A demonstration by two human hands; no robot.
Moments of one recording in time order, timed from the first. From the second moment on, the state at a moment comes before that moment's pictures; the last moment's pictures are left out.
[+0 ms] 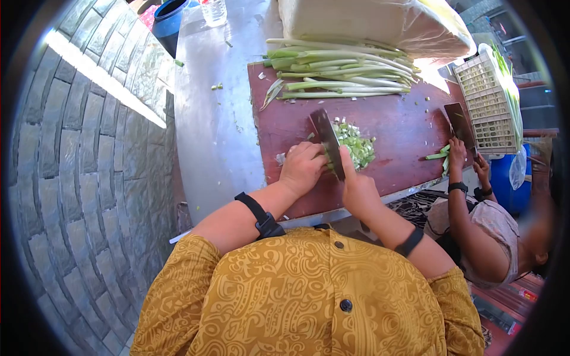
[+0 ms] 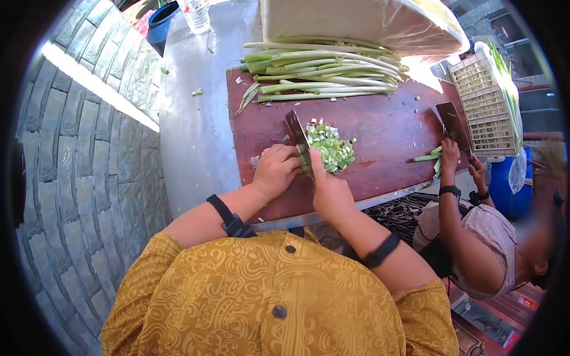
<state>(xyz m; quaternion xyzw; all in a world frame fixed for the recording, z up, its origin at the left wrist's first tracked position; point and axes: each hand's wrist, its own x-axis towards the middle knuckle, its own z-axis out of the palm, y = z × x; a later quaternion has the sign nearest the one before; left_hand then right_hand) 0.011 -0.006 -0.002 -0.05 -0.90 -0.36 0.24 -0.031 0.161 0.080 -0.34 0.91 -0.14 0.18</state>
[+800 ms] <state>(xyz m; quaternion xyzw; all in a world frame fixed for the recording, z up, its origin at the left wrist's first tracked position) 0.014 -0.009 -0.008 -0.05 -0.87 -0.42 0.26 -0.012 0.171 0.108 -0.33 0.91 -0.14 0.20</state>
